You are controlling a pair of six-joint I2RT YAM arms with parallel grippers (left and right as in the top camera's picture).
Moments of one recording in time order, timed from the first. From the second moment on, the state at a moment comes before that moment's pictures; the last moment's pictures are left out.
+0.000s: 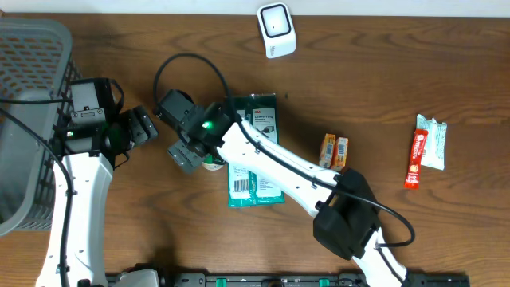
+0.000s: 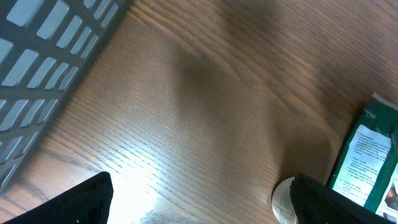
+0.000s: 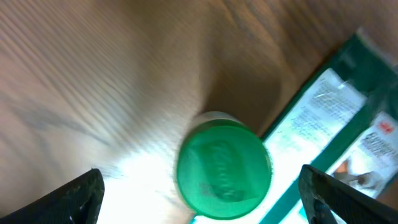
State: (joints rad) left arm 0.15 1.34 1.12 -0.87 -0.03 -0.36; right arm 0.96 2.21 2.07 -1.04 0.07 0.25
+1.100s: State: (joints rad) left arm 0.15 1.34 1.12 -0.87 -0.03 -0.36; right arm 0.91 2.22 1.77 -0.75 0.08 0.75
